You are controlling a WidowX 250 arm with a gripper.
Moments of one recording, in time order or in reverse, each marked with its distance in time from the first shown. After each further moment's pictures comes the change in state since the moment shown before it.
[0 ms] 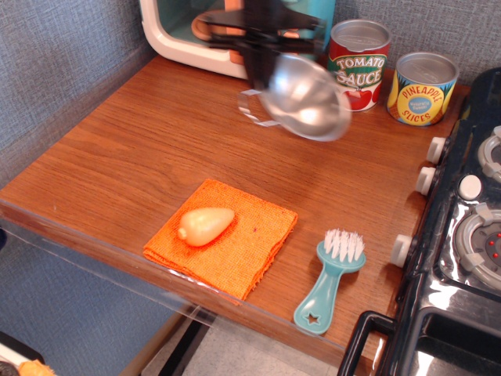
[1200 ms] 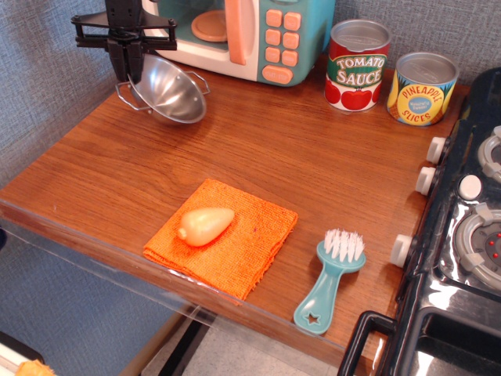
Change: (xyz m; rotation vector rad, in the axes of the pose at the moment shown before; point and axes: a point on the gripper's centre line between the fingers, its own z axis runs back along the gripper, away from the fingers) arm 0.033 0.144 -0.037 0.183 0.090 0.249
